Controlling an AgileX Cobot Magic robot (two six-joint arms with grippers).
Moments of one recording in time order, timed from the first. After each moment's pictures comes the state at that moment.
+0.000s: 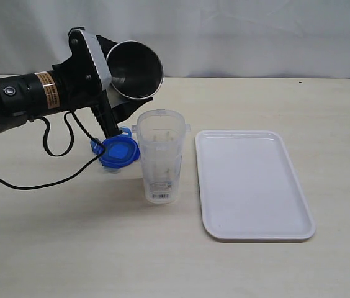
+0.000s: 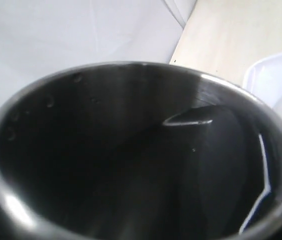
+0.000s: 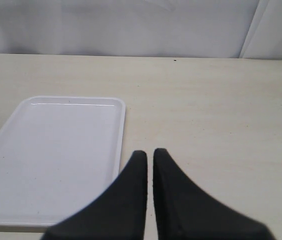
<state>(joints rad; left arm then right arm) -0.29 1.83 -0.93 0.88 -0.79 0.19 -0.02 0.00 0.00 -0.03 0.35 -0.01</state>
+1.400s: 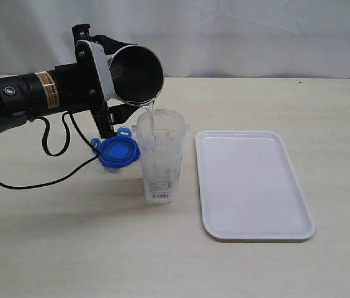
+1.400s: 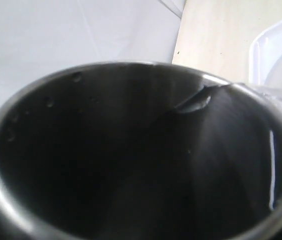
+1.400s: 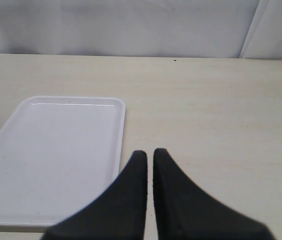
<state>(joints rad) -0.29 1.83 -0.93 0.88 -0.79 0.42 -0.02 0.00 0.00 -0.03 0.35 -0.01</state>
